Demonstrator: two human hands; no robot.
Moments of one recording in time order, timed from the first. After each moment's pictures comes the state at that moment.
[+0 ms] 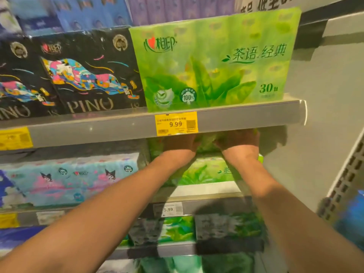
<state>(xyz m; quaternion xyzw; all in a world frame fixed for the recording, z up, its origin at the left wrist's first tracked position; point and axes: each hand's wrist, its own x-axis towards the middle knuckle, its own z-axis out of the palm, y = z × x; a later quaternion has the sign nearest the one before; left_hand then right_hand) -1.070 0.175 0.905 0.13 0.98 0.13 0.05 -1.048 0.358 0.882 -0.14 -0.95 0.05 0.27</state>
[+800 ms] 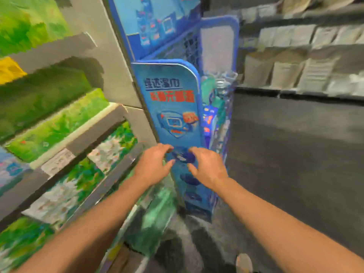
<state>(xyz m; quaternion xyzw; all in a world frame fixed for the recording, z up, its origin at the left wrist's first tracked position) -0.754 0.182 0.753 0.68 0.71 0.19 -0.01 -0.571 0.252 0.723 -0.40 -0.87 0.19 0.21</state>
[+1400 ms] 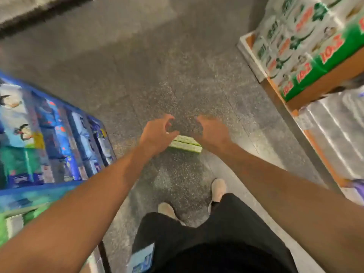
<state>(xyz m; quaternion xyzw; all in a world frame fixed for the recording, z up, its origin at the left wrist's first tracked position) -0.180 0.302 0.541 0.81 0.48 -0.03 0.33 -0.006 0.205 0.525 -0.78 -0.53 0.30 0.13</state>
